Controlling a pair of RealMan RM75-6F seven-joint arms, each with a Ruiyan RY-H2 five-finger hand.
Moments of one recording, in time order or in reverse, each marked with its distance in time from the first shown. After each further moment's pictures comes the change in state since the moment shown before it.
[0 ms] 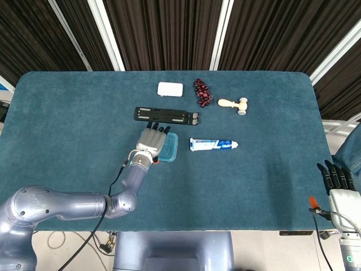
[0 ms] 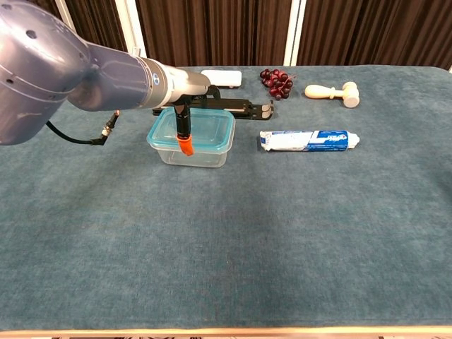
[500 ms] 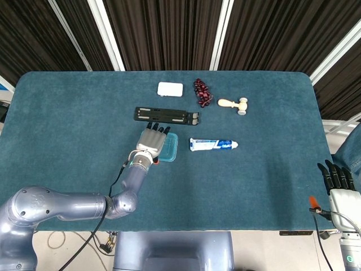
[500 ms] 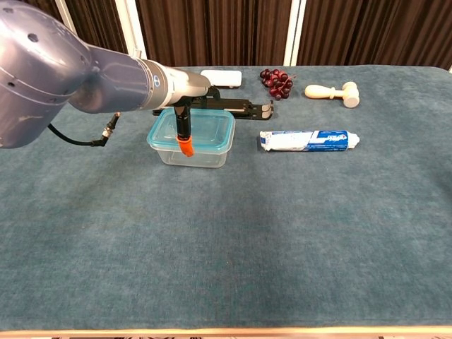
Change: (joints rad) left arm 0.007 -0.005 -0.005 -0.004 0.004 0.009 0.020; right arm 0.000 -0.001 0.001 -0.001 0.001 0.001 -0.001
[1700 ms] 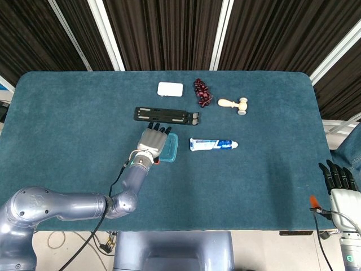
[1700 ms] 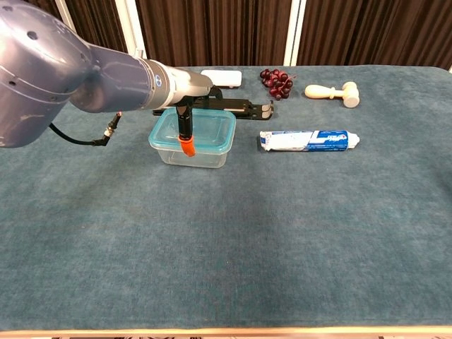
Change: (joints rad) left arm 0.009 -0.005 -0.018 0.007 0.012 -0.018 0.012; right arm -0.001 0.001 0.003 -0.006 0.011 -0.003 -0.003
